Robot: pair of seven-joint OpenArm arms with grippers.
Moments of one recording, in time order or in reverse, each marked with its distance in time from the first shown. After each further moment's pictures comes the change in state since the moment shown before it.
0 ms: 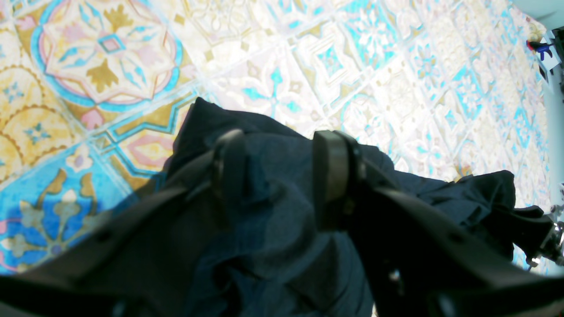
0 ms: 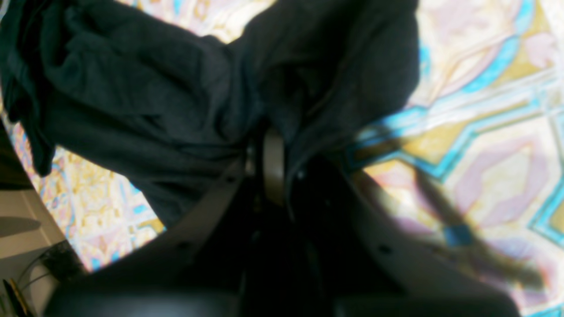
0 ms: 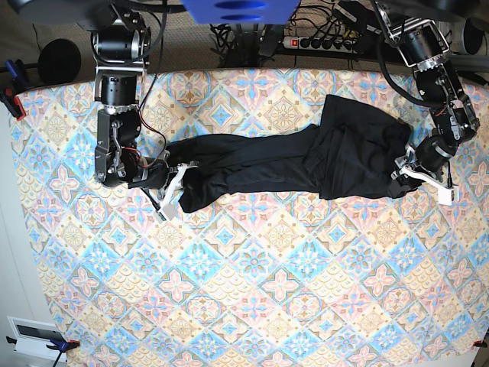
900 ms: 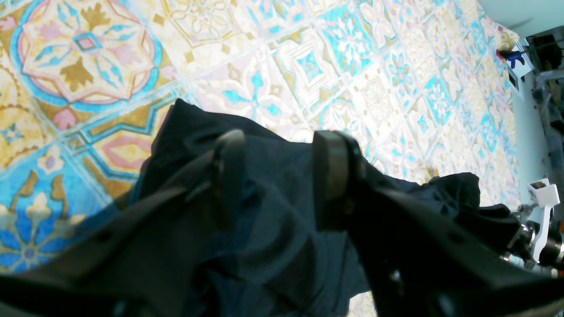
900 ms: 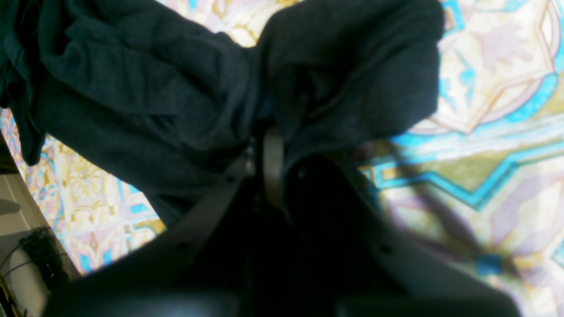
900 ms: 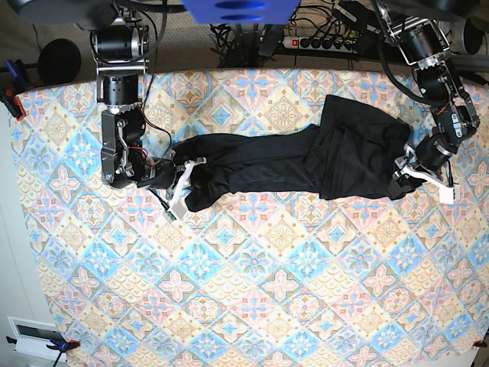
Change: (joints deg) left arm 0.7 0.0 -0.7 1.6 -4.9 -0.1 0.3; right arm -0.2 0.3 -5.1 0.5 -0.5 0.0 2.2
